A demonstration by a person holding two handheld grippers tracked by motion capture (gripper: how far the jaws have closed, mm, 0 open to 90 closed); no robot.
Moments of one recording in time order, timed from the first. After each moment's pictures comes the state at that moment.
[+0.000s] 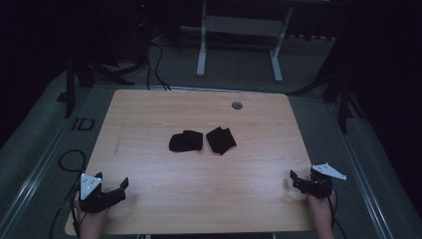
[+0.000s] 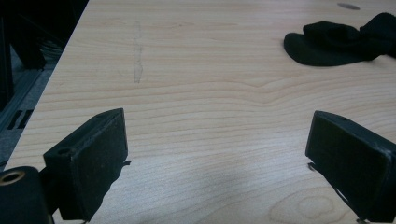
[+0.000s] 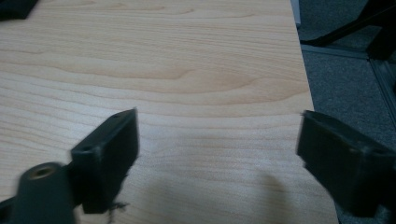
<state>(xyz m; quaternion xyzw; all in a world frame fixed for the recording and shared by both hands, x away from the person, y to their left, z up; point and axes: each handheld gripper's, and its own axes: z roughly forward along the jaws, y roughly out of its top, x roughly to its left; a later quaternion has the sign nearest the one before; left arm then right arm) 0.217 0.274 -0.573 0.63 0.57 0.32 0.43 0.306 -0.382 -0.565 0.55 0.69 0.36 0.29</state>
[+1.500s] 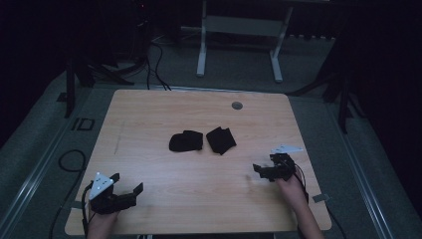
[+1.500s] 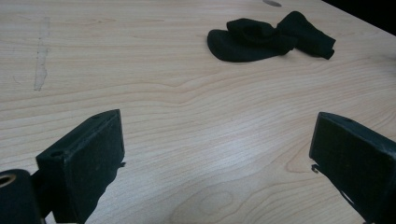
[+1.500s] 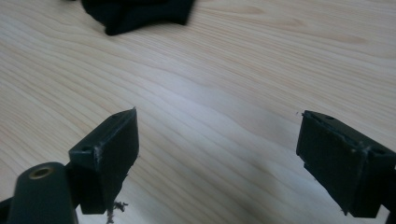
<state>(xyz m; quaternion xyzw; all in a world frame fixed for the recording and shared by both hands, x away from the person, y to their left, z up) 0.216 0.247 -0.561 0.67 0.52 0.24 0.48 0.359 -0.275 -0.542 0.44 0.81 0.36 0.16</state>
